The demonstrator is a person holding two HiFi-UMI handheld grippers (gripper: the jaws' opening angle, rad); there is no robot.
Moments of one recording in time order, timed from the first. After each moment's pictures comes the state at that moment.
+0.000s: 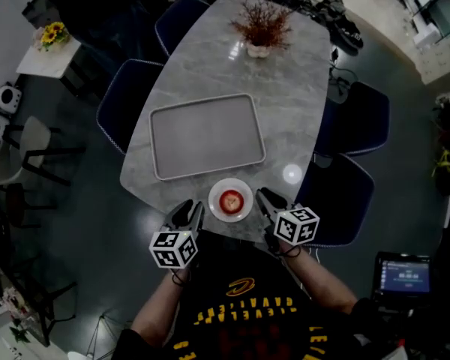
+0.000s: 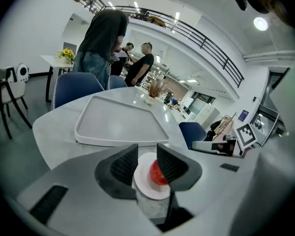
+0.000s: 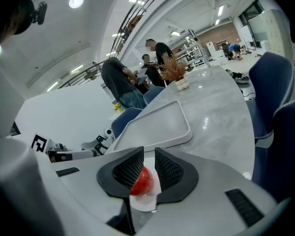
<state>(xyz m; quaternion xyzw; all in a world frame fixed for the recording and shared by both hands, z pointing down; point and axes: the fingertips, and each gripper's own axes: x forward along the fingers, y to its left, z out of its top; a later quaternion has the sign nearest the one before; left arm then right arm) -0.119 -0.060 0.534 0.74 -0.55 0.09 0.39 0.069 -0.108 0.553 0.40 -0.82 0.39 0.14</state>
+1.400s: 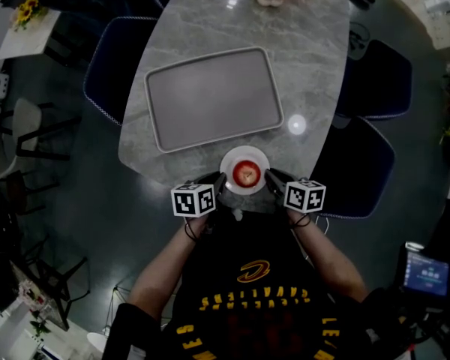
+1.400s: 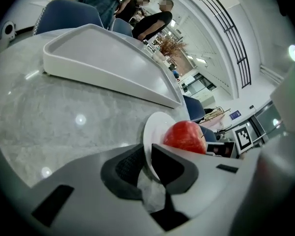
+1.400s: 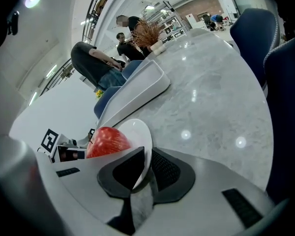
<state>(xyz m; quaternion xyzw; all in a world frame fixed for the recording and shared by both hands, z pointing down) -0.073 -0.051 0.667 0.70 -0.40 0.17 0.57 0.073 -0.066 0.669 0.40 -0.72 0.53 0.20</state>
